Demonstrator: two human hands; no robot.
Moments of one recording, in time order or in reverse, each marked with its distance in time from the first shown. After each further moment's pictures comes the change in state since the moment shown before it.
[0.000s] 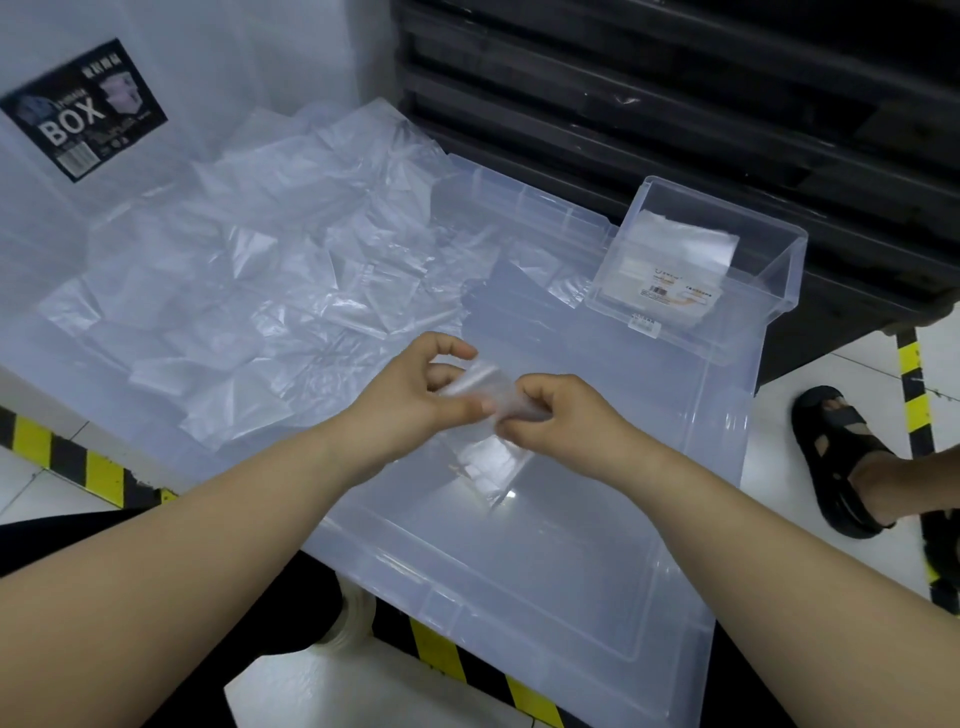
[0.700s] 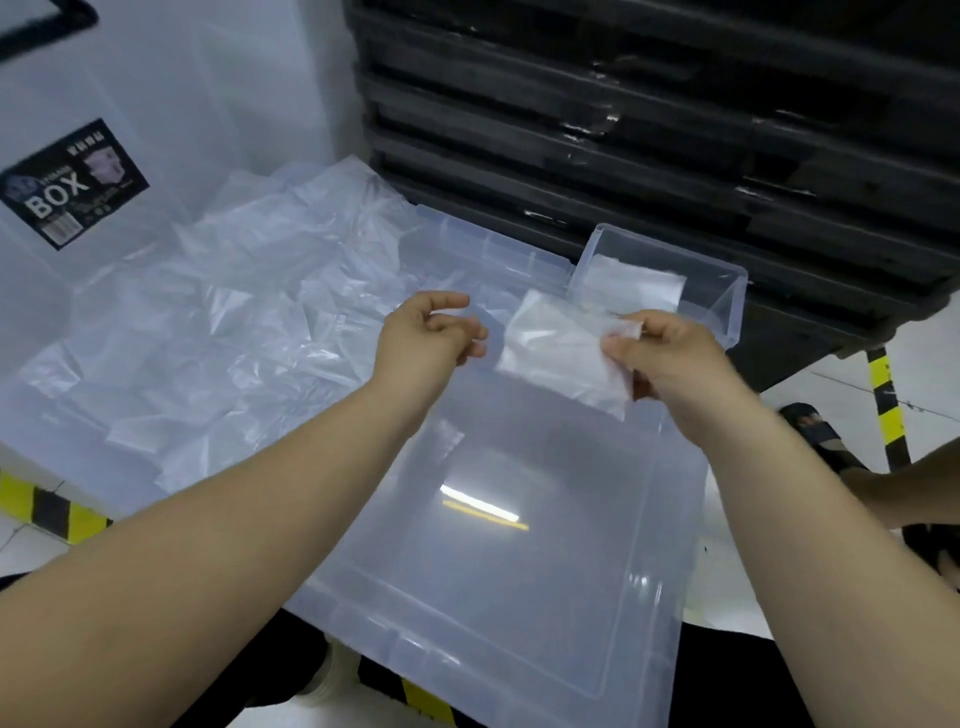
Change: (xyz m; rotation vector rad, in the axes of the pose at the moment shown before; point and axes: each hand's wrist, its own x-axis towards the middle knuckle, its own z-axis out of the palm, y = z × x) left_hand 0.048 0.052 0.028 -0.159 0.309 0.135; right_hand -0.015 -0.015 -0.097 0.428 0.446 0.177
